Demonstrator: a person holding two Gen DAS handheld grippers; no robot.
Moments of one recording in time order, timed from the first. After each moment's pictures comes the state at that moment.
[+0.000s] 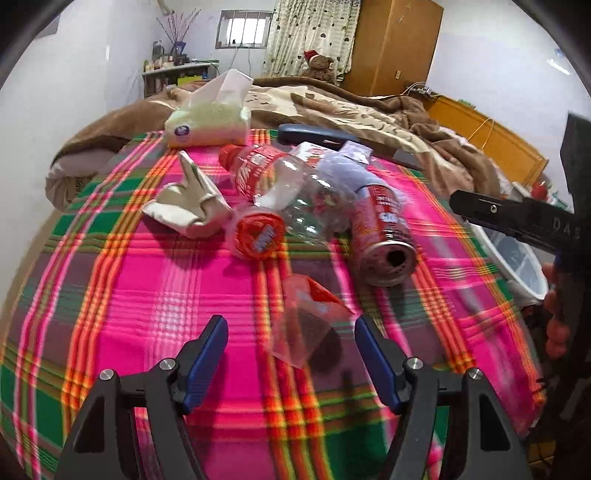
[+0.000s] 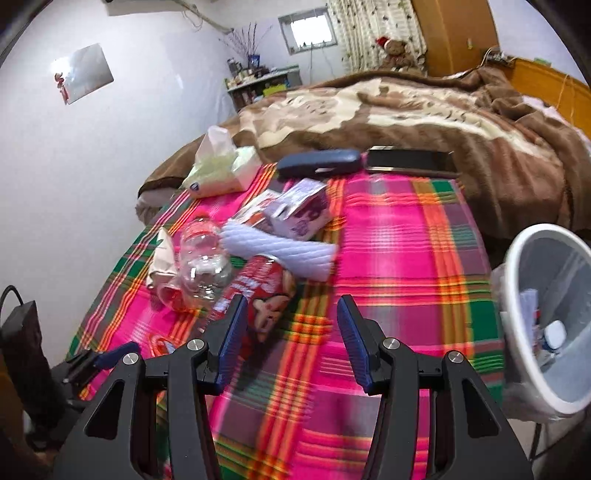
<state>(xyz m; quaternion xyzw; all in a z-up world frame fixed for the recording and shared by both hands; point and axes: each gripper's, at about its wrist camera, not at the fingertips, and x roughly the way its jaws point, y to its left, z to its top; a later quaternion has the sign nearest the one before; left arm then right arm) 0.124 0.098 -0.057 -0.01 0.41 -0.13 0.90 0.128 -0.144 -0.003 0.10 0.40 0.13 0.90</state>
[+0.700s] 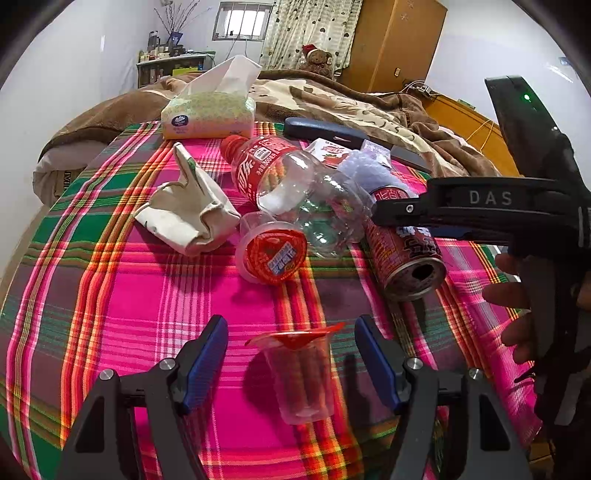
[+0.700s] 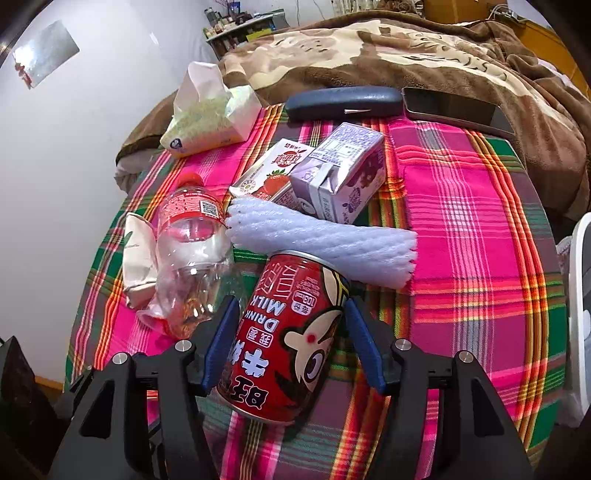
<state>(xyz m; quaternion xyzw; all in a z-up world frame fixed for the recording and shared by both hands) 0.156 0.117 -0.072 -0.04 0.43 -0.14 0.89 0.185 -0.088 -0.030 0.10 0.51 0.11 0.85</state>
